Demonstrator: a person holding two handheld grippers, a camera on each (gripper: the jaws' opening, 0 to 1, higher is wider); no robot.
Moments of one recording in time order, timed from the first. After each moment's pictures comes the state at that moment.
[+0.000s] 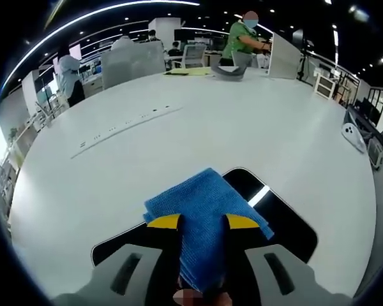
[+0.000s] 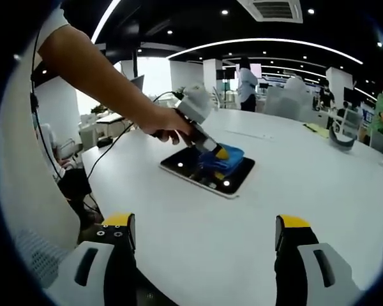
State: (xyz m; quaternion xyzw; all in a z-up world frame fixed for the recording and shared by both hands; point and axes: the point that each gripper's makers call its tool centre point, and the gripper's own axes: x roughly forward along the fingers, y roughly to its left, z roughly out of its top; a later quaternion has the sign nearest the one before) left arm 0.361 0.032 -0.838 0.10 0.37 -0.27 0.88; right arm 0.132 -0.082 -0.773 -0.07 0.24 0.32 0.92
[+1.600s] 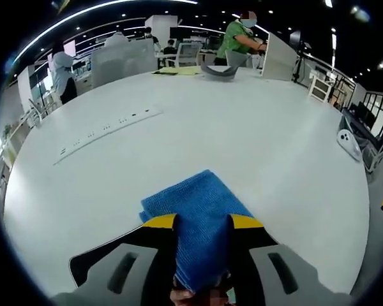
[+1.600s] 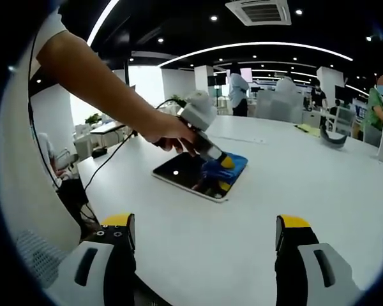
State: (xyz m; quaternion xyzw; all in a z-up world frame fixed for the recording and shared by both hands) left arm 0.363 -0.012 -0.837 0.08 0.38 -0.29 0.87; right arm 0.136 -0.099 -0.766 -0.04 0.22 0.30 0.93
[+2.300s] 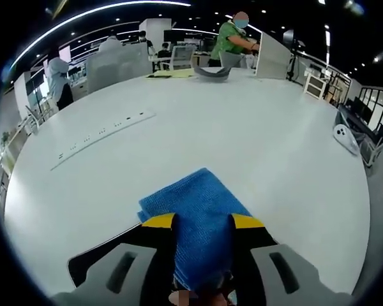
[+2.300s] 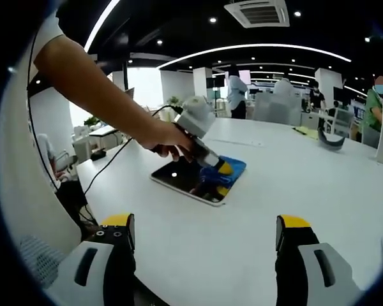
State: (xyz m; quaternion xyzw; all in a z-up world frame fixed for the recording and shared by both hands) left arm 0.357 -0.015 -0.837 0.09 0.37 -0.31 0.87; right arm 0.139 -0.102 -0.758 -0.04 0.21 0.30 0.93
